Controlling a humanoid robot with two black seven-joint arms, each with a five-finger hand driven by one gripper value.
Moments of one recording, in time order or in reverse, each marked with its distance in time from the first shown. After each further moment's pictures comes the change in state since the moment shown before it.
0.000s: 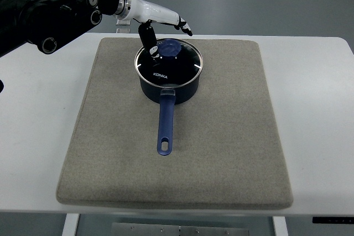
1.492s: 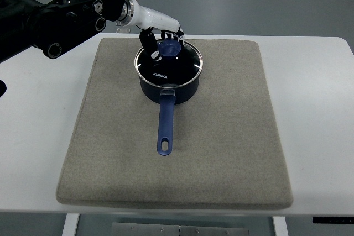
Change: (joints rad) left arm -0.002 -0.020 0.044 0.012 0.013 0.008 0.000; right arm 0.000 0.000 0.000 0.000 0.000 0.000 0.000
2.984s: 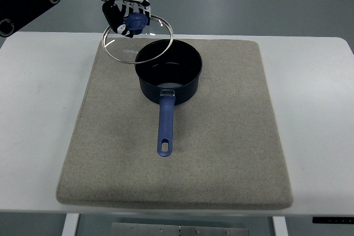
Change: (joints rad) left arm -0.048 0.210 -0.011 -0.045 -0.017 -0.014 0.000; right arm 0.000 0.000 0.000 0.000 0.000 0.000 0.000
